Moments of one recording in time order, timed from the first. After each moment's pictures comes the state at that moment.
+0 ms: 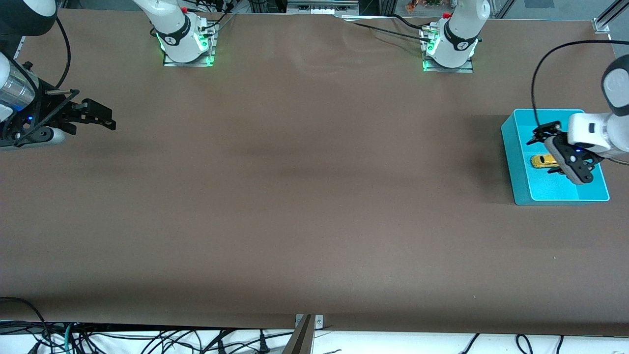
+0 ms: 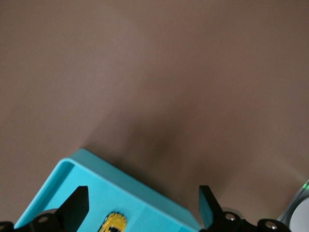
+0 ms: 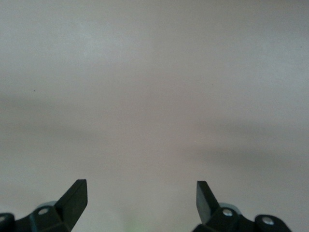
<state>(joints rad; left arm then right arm) 0.16 0.14 -0.03 -1.87 -0.06 1.85 1.05 -0.10 0.06 0.14 -1.62 0.05 1.60 -0.06</state>
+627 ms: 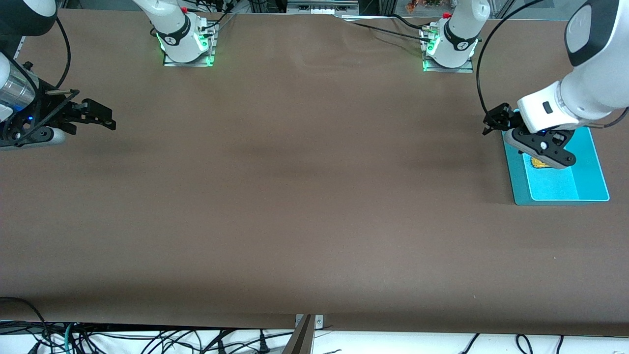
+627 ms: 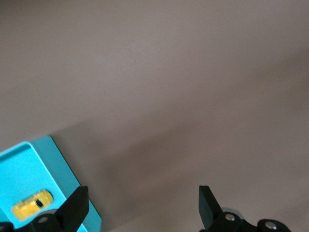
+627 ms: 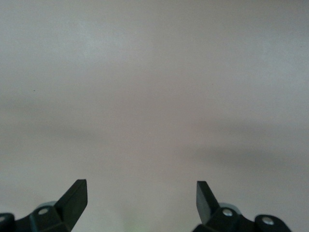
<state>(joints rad) -0.06 0.06 -0.05 -1.67 -0.06 1.63 0.27 -0.10 0.06 0.14 -1.62 0.05 1.60 -0.06</state>
